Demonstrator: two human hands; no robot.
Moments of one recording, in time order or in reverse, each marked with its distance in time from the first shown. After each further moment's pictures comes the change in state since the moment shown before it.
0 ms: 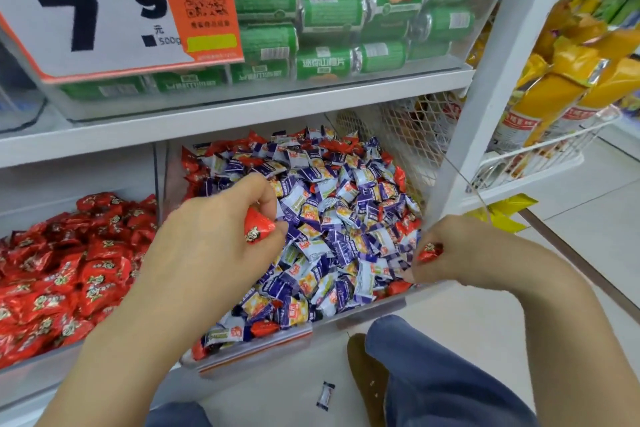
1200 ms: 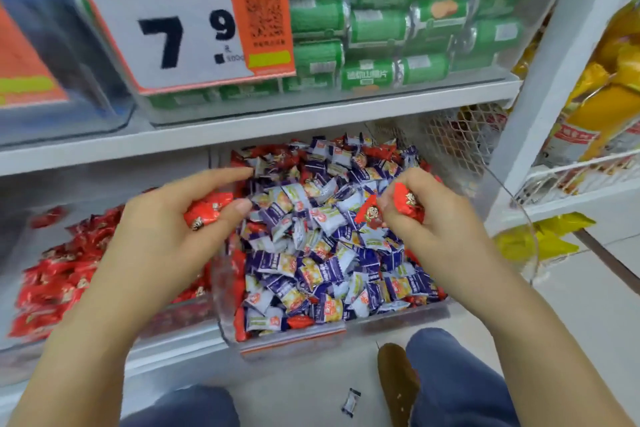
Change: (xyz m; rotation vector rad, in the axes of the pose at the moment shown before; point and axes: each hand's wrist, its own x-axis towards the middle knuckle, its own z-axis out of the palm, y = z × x) left_hand -0.017 -0.052 -0.032 -0.145 0.192 -0.036; right_hand 0.000 -0.066 0.020 0.409 0.571 -0.505
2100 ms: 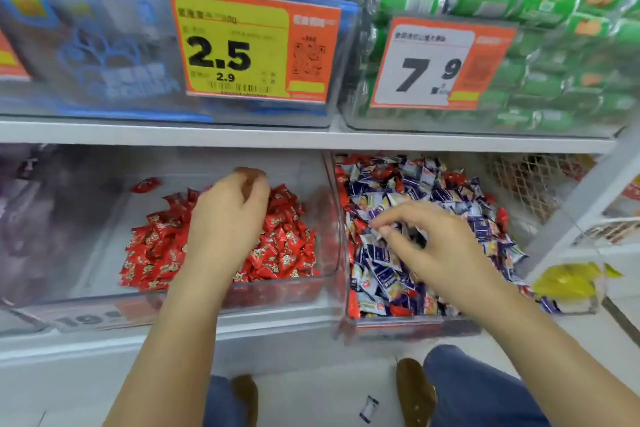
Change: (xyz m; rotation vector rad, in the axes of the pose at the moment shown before) left_hand -0.008 -0.082 -0.040 -0.078 0.181 -0.359; right_hand 0.009 -0.073 0.078 -0.191 -0.158 -0.184
